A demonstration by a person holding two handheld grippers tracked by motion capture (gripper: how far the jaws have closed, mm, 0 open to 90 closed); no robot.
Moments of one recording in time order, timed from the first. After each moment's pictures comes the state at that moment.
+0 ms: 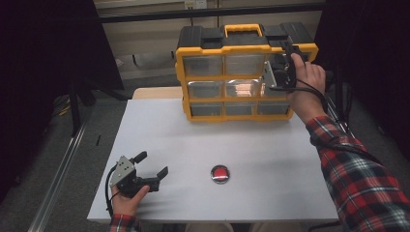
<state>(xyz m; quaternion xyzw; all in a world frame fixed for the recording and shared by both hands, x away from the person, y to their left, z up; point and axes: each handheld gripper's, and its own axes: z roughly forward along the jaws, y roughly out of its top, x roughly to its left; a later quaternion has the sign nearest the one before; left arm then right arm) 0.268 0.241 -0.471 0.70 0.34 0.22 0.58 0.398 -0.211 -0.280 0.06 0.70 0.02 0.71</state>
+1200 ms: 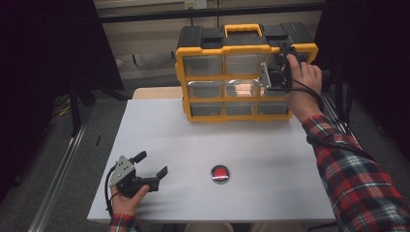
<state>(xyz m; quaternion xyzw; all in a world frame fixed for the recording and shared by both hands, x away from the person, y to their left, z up) 0.268 0.242 -0.471 0.70 0.34 0.23 0.58 0.407 -0.209 -0.289 0.06 0.70 -0.02 0.71</state>
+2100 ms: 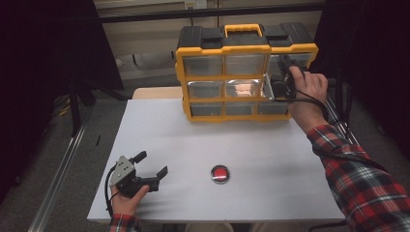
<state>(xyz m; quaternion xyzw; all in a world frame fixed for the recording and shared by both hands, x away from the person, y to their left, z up) 0.268 0.243 -0.470 0.70 0.34 0.23 0.58 0.377 -0.210 -0.295 0.05 0.71 -0.03 0.70</state>
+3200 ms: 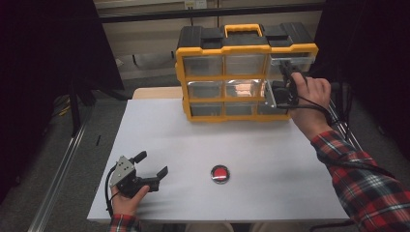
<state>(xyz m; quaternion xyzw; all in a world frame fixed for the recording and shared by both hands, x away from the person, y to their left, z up) 0.268 0.242 -0.471 0.70 0.34 0.23 0.58 0.360 -0.209 -0.295 0.02 0.72 -0.04 0.70</state>
